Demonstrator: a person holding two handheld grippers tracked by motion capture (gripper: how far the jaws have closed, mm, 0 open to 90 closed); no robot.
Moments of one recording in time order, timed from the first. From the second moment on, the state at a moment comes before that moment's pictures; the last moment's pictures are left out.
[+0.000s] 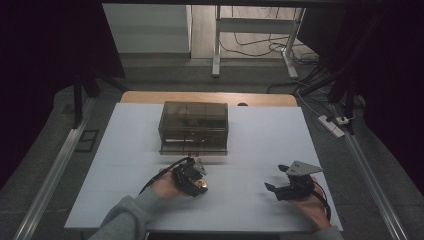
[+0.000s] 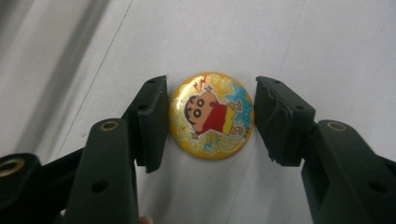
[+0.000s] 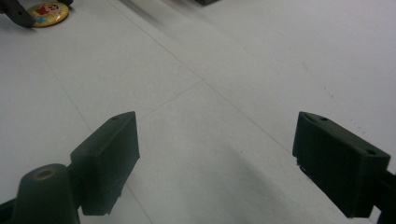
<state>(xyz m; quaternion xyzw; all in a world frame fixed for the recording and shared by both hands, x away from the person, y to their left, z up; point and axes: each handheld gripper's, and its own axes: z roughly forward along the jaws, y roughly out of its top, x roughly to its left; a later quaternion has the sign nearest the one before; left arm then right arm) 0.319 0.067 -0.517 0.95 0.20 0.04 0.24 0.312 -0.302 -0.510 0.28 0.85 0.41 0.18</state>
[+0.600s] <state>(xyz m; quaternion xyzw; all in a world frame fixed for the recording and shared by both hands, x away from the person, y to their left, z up) 0.315 0.073 -0.511 0.94 0.21 0.05 0.26 0.312 -0.302 -0.511 0.28 0.85 0.40 0.18</state>
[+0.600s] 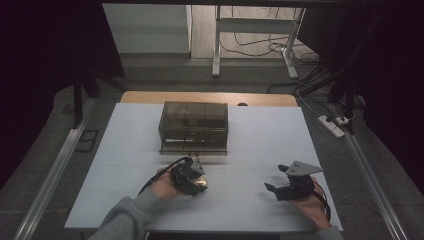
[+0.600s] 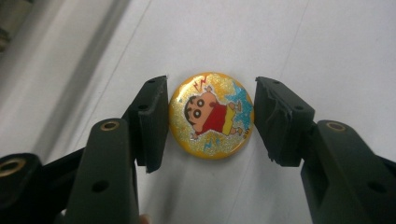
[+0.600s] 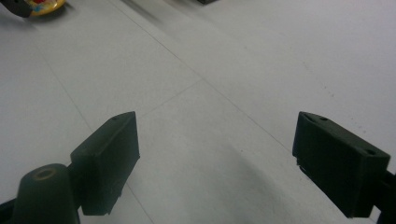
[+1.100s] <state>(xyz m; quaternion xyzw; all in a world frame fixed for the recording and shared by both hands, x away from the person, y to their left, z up) 0.315 0.086 -0.500 0.93 0.22 0.06 0.29 0.312 -0.302 -0.511 0.28 0.85 0.40 0.18</state>
